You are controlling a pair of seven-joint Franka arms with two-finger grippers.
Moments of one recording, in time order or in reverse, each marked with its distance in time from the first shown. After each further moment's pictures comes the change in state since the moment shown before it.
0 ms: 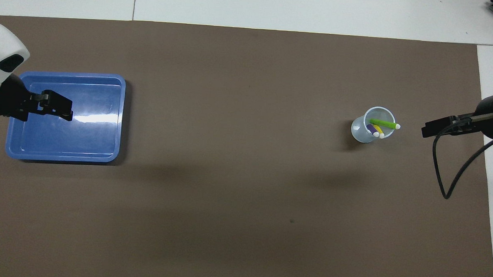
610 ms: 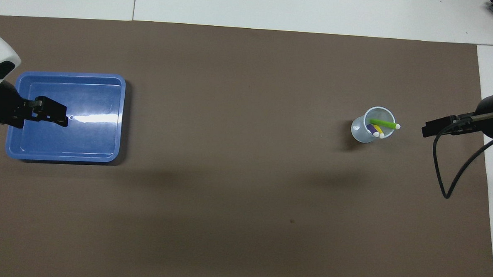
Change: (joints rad) left arm 0.009 -0.026 0.006 -0.047 -0.005 0.003 -0.001; right arm 0.000 0.001 -0.001 0.001 0.000 0.000 0.000
